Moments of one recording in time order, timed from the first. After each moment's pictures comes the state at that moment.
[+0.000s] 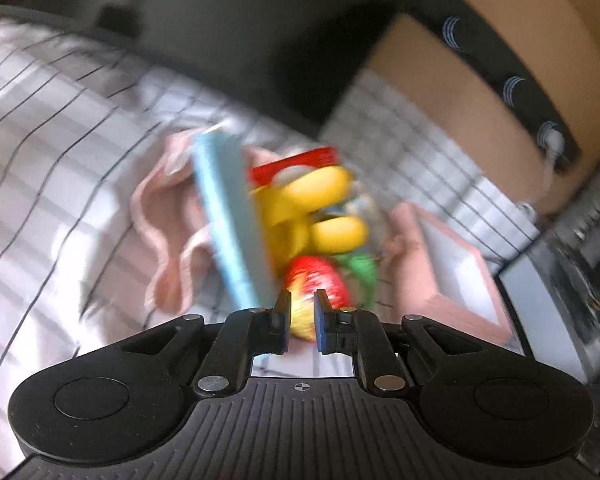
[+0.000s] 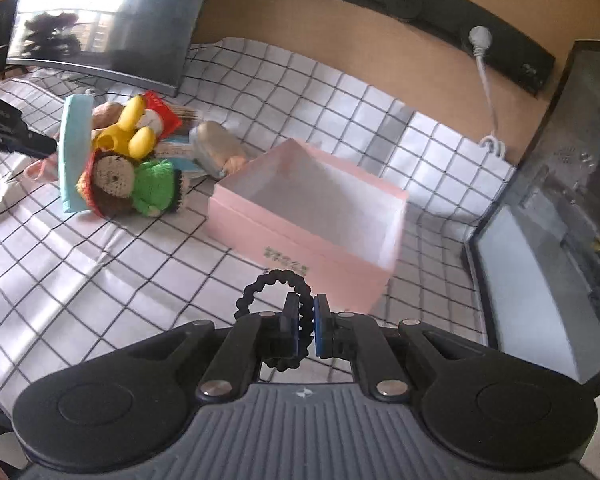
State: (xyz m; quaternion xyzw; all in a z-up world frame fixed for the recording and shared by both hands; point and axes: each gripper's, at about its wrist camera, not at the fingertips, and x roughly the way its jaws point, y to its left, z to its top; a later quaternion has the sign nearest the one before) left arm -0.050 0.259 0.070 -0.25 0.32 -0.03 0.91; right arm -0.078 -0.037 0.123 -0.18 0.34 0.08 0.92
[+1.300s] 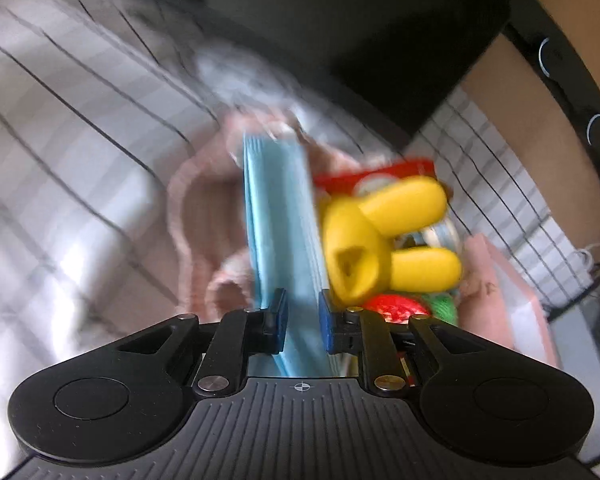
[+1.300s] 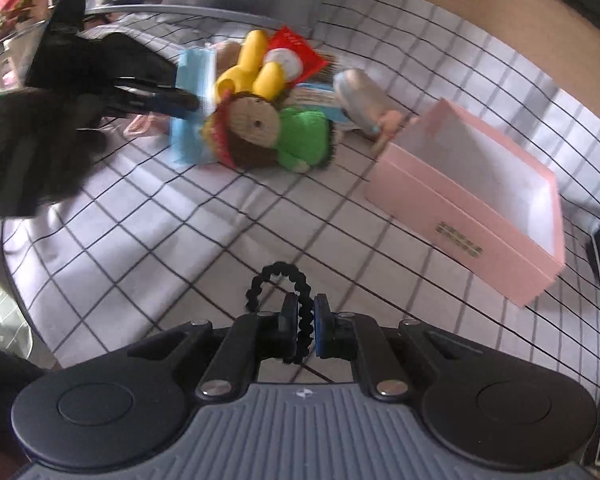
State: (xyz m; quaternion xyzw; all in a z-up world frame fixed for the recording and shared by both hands) left arm -0.016 0.275 0.032 -0.28 0.30 0.05 0.91; right arm -0.067 0.040 0.077 -0.18 0.43 0.19 0.86
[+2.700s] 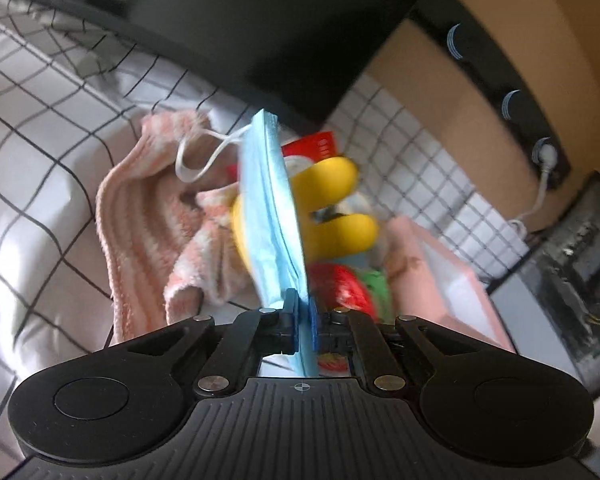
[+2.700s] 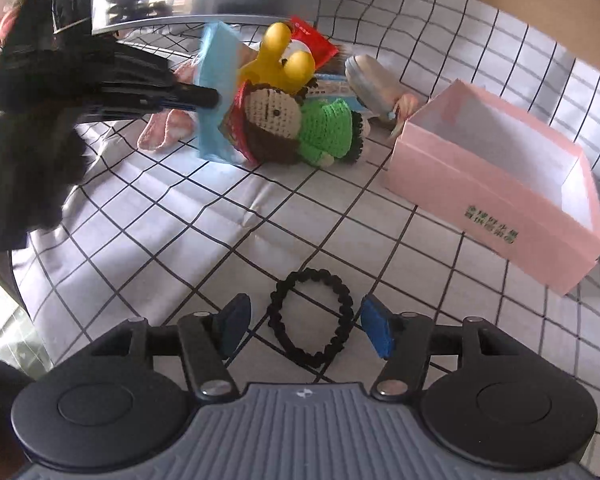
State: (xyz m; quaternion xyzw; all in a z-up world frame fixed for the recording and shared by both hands) left arm -0.026 0.254 0.034 -0.28 0.27 -0.08 0.92; right arm -0.054 0.036 0.052 -0.13 0.43 0.23 0.86
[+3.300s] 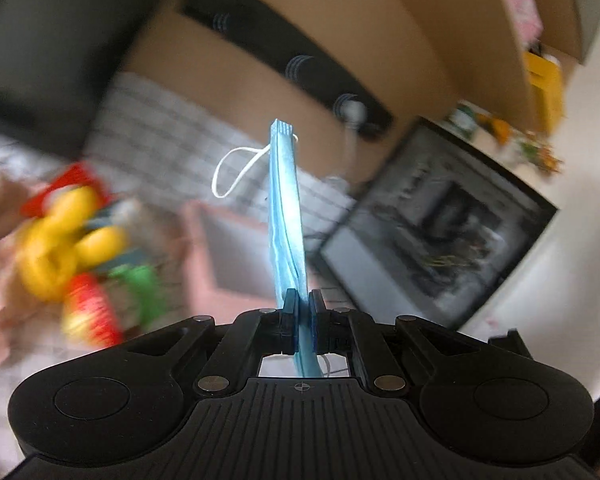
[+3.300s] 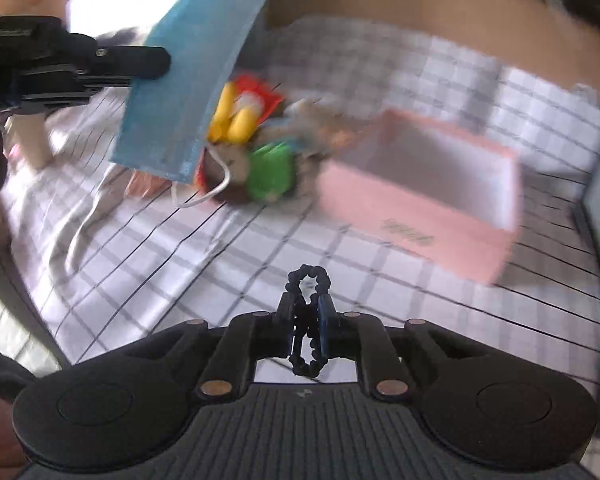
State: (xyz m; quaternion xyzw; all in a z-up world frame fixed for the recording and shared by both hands) left arm -0.049 0.163 0.144 -0.22 0.25 -0.31 0.89; right arm -0.082 -0.033 0.114 -0.08 0.40 0.19 0.89
